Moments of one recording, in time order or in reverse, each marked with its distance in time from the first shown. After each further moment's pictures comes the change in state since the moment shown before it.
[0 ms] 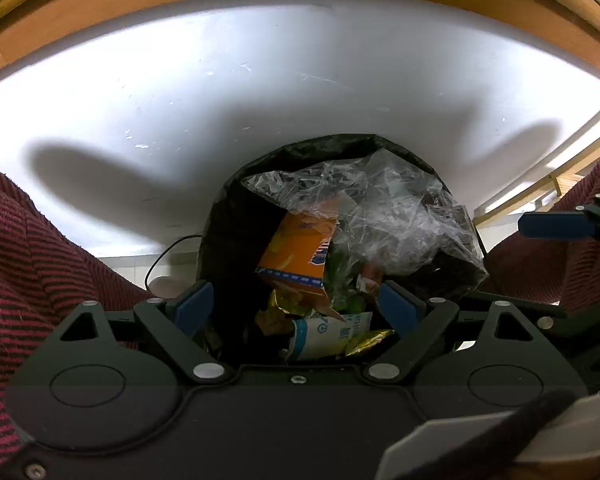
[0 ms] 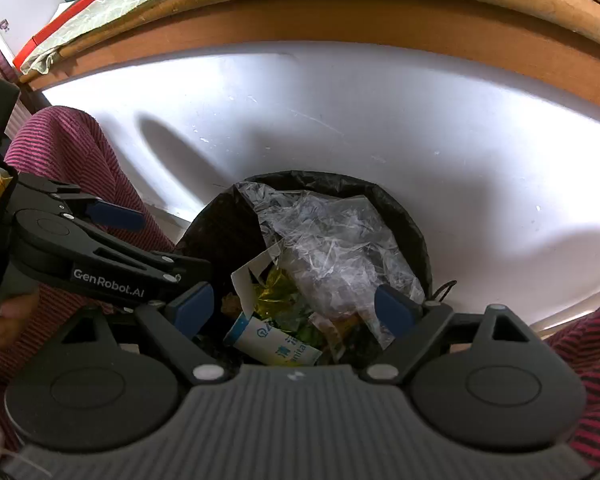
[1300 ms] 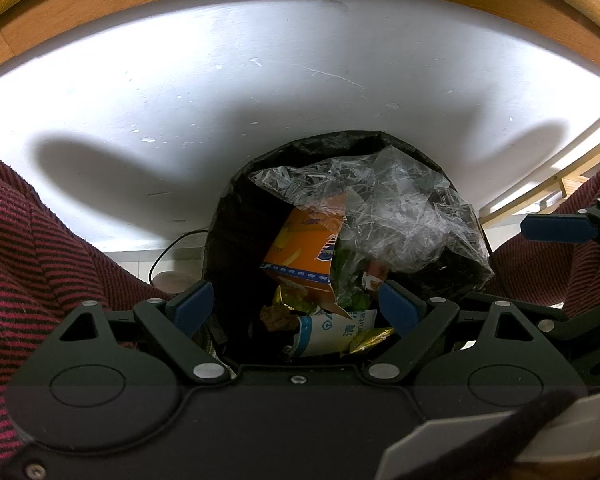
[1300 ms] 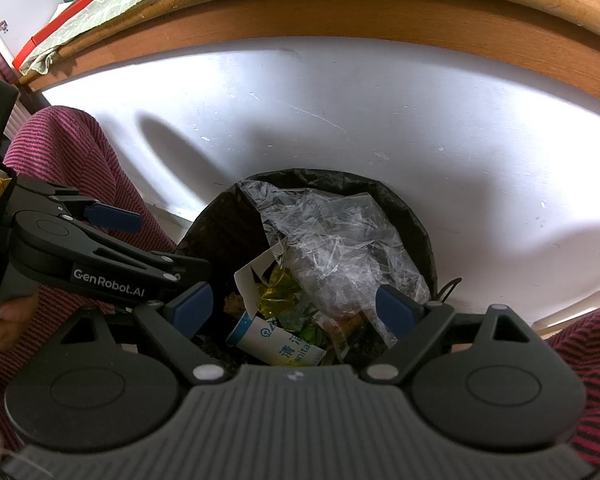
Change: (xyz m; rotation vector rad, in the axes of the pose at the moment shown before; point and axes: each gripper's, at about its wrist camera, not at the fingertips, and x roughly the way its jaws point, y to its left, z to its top) left arm 0.002 0.003 0.001 -0.003 0.006 0.005; right arm 0.002 0.002 -0.001 0.001 0.002 0.002
